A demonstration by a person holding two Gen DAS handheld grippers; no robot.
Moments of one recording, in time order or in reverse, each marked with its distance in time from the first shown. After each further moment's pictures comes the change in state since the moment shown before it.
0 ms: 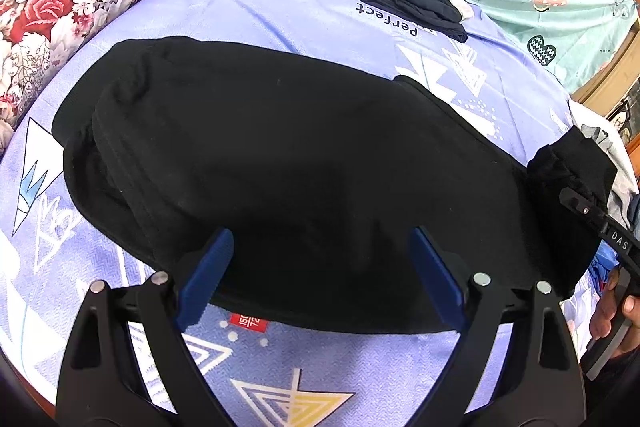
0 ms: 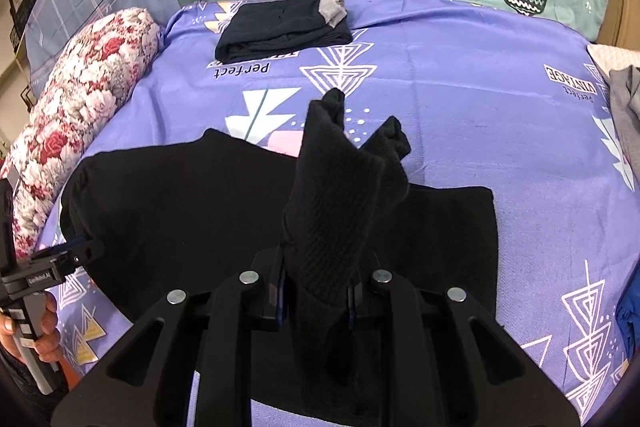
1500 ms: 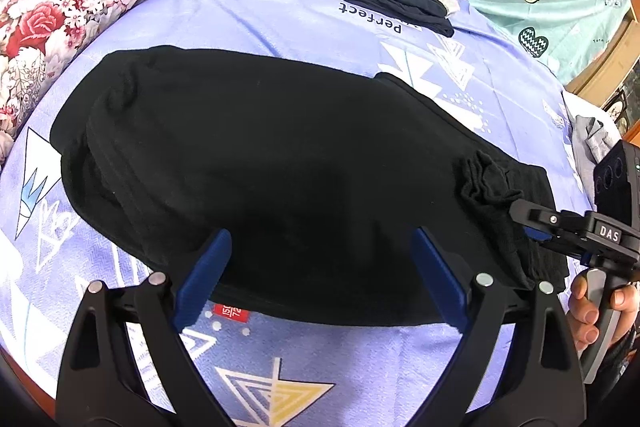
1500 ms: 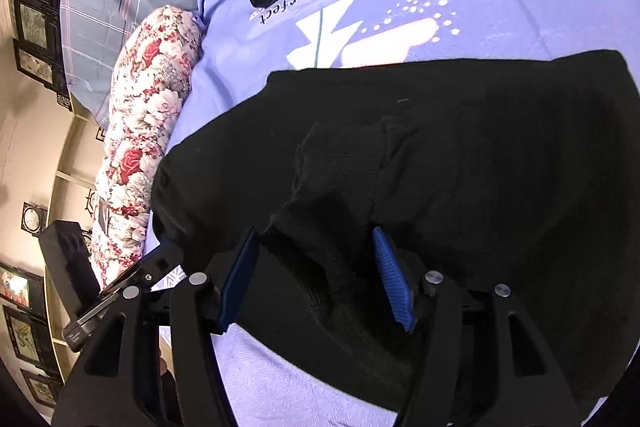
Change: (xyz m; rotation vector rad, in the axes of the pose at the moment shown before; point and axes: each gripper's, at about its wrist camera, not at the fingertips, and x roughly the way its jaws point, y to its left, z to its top) left arm -0.007 -0.016 -0.002 0.033 0.003 -0.007; right arm 0.047 -0.001 -0.011 0.279 0.225 0.432
